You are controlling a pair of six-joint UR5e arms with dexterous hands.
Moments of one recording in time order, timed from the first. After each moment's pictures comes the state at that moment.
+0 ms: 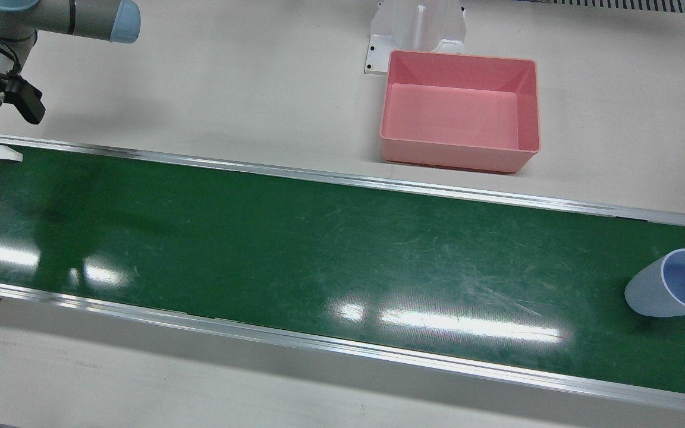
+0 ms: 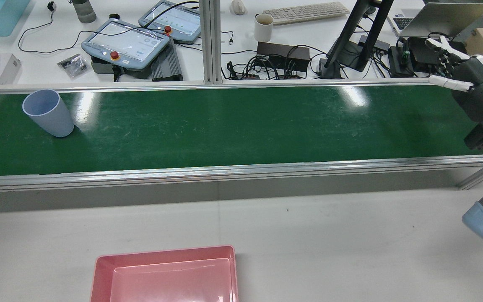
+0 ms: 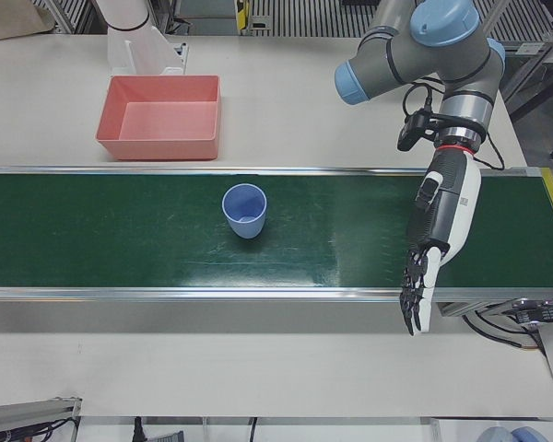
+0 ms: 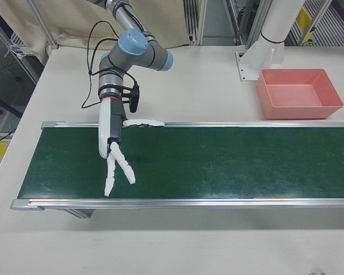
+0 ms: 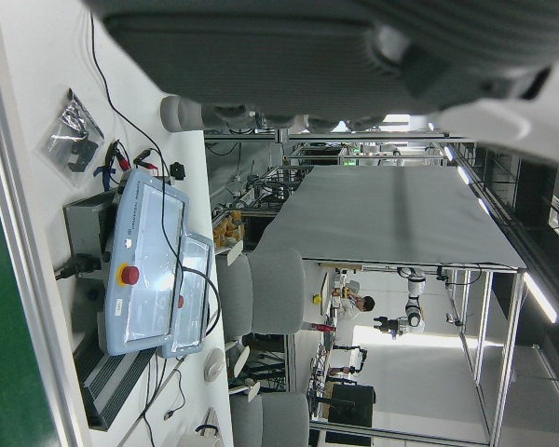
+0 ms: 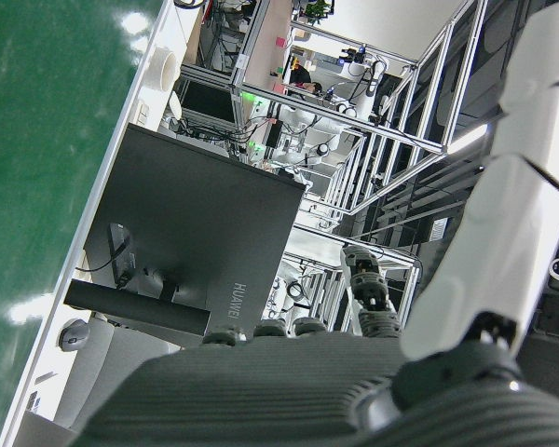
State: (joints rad) left arm -1.42 -1.80 -1.69 0.27 1.80 0.00; right arm 1.09 -1.55 1.84 -3.30 -1.16 -0.33
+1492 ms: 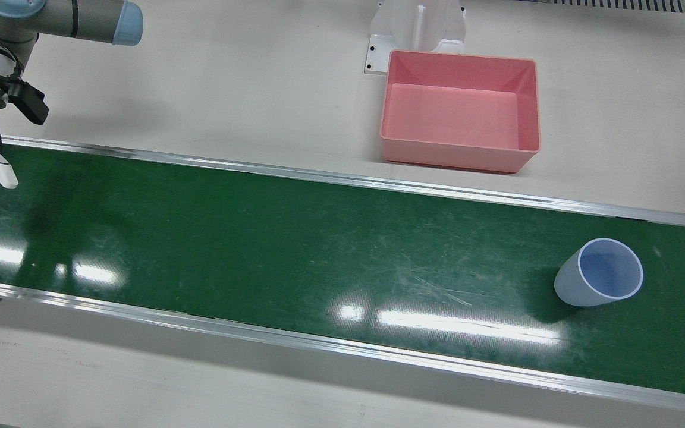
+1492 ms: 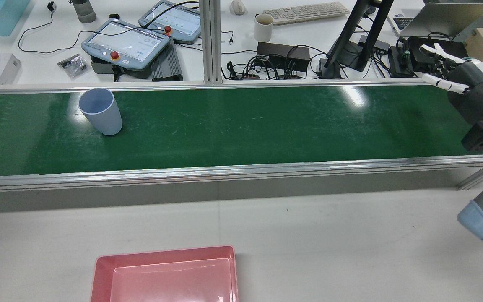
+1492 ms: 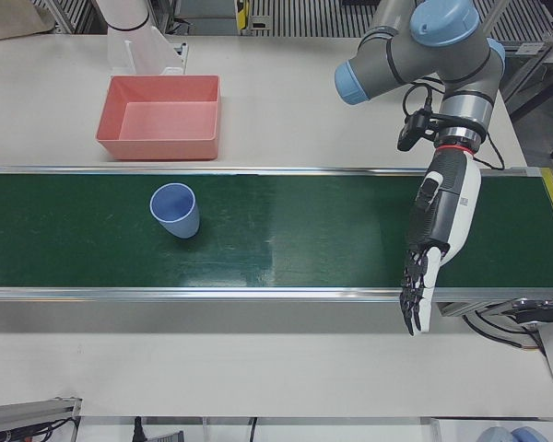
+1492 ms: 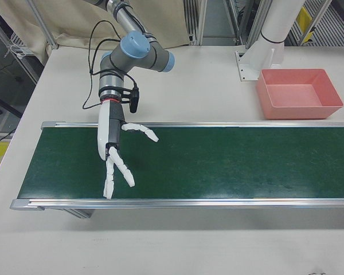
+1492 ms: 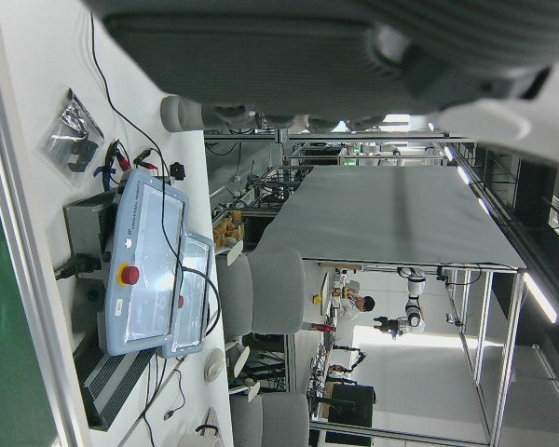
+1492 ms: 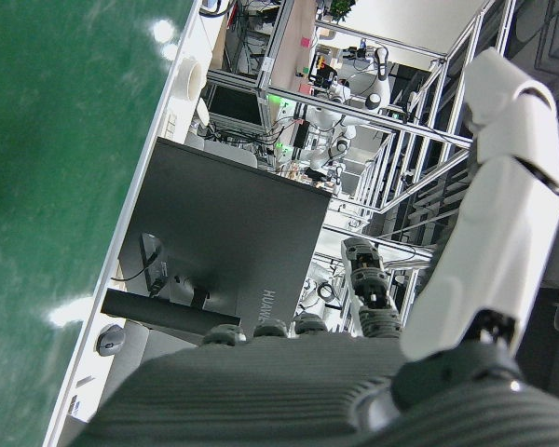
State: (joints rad) left arm -1.42 -1.80 -1.69 0.27 1.80 0.00; right arm 1.08 -1.53 1.85 -3.40 -1.18 -0.27
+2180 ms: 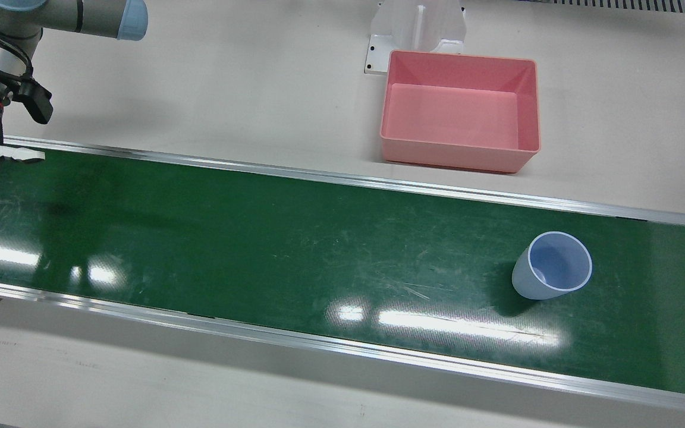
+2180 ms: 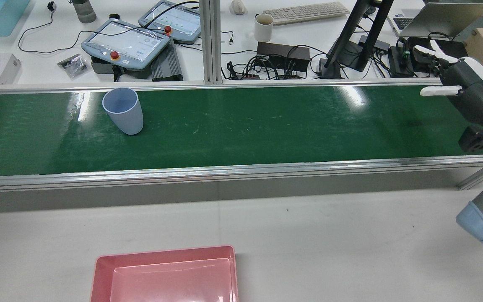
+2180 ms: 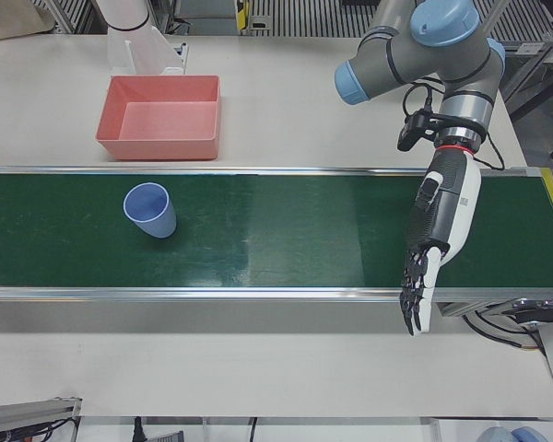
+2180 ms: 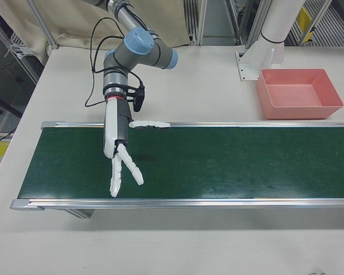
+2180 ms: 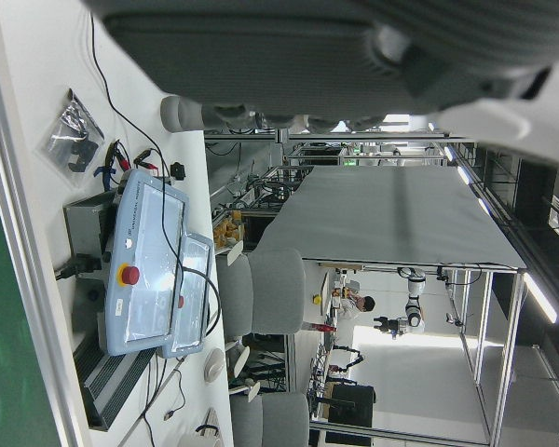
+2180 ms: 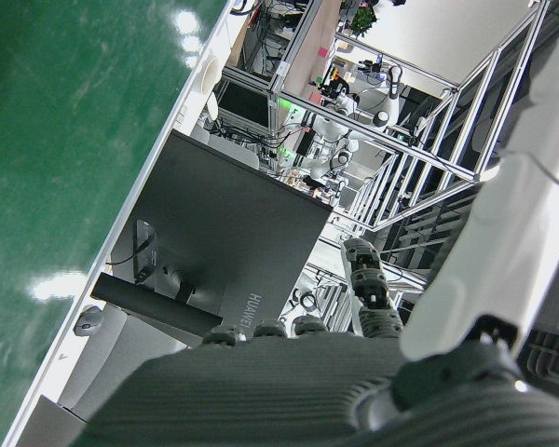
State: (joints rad) left arm -1.42 -1.80 -1.69 0.27 1.80 0.00; right arm 1.07 -1.52 1.86 -3.36 -1.17 -0.46
